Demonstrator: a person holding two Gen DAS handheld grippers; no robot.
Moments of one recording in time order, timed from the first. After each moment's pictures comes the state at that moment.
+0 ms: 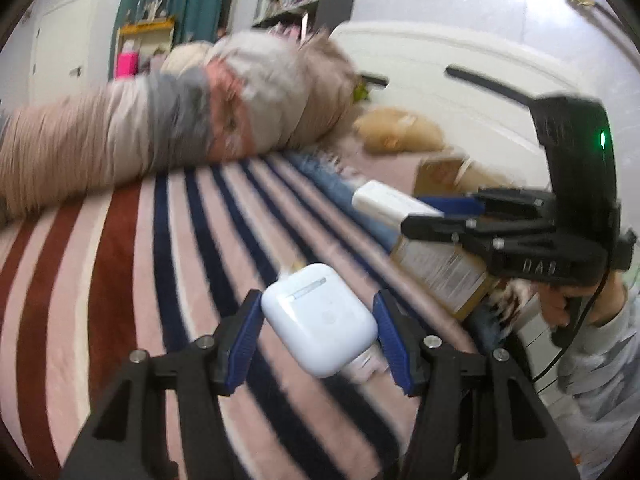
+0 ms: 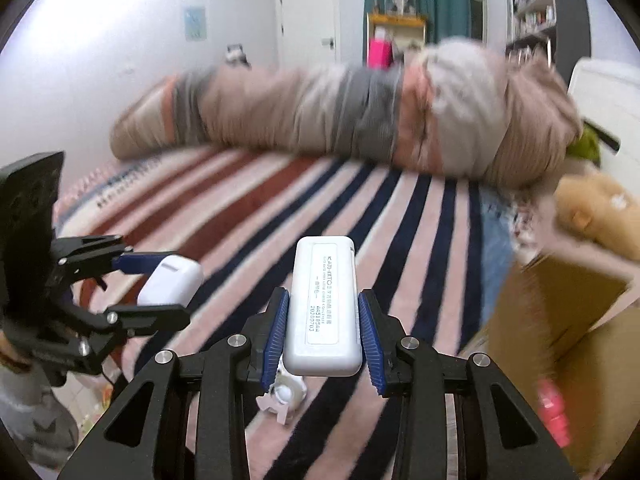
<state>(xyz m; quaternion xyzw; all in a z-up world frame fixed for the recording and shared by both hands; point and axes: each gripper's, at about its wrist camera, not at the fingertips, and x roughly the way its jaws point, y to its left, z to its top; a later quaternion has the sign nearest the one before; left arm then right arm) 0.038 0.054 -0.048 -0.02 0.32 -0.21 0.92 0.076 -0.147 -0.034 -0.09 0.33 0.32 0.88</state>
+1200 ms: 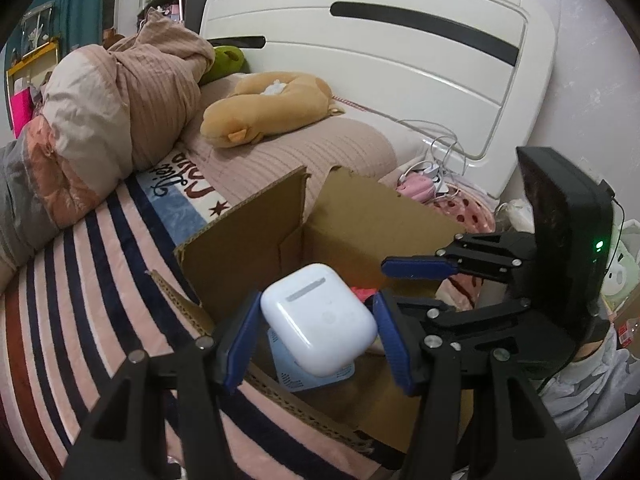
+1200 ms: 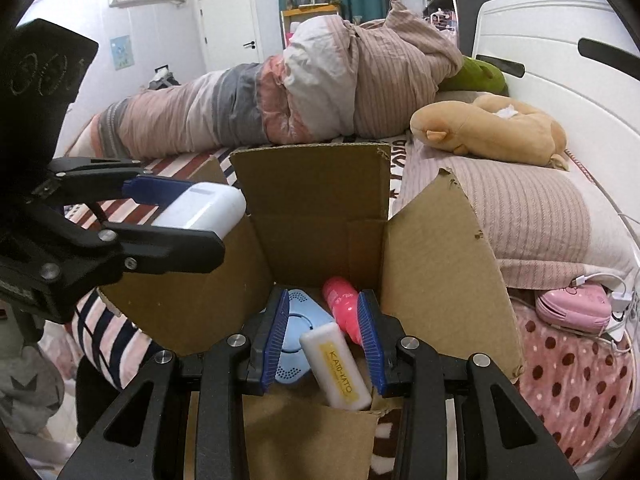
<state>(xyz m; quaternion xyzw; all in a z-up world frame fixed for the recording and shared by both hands) 0.125 -0.190 -0.031 0.08 0.39 -0.33 0.86 0.094 -0.347 -0.066 -0.03 0.38 0.22 0.90</state>
